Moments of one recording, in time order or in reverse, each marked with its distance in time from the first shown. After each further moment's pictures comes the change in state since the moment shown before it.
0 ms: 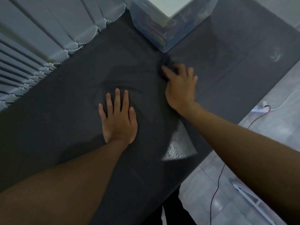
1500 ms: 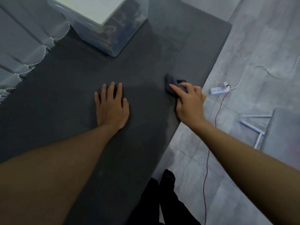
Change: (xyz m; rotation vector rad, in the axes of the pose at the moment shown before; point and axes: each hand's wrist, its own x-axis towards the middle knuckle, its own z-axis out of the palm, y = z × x) left_hand 0.019 0.081 -0.022 -0.055 -0.006 0.361; right_hand -0.122 0.129 -0.050 0.019 0.129 0.211
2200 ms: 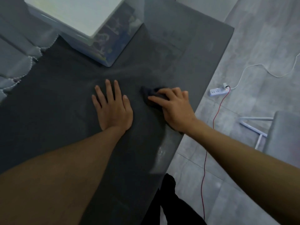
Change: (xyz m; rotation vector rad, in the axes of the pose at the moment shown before) left_hand 0.049 0.032 0.015 0.048 0.043 -0.157; right_hand 0.039 -0.016 0.014 -0.054 -0.040 -0.391
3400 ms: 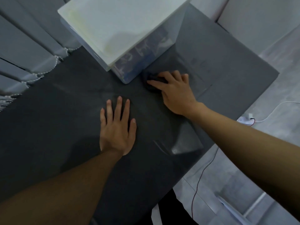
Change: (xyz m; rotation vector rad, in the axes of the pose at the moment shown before) left_hand 0.007 -0.002 -0.008 0.067 -0.069 -0.014; right_hand 0.174 0.048 0.024 -0.022 -0.186 -0.247
